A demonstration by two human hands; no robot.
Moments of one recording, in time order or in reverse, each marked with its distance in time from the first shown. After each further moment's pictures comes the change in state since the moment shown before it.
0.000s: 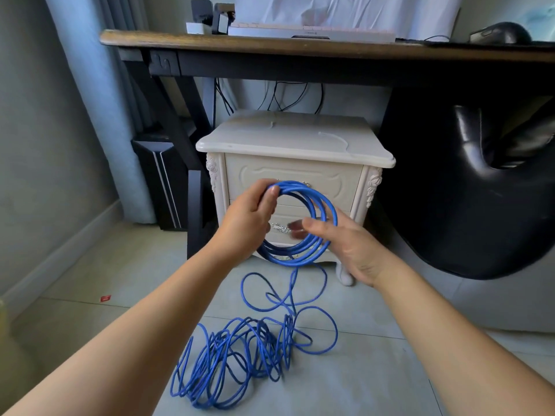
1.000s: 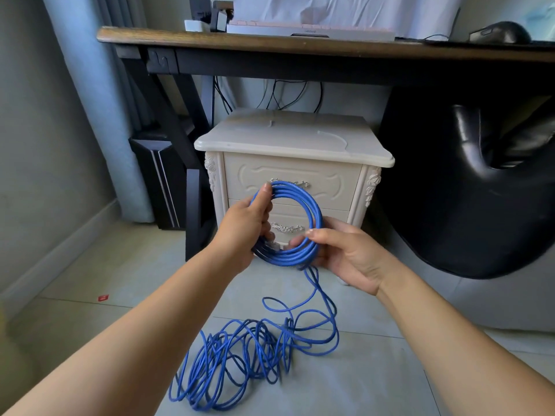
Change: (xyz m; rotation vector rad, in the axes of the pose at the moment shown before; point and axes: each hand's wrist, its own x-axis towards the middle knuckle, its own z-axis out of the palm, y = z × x) left_hand 0.001 -0.002 0.012 -0.461 0.102 -0.378; right_hand -0.008 0.002 0.002 0.316 -0.082 0.084
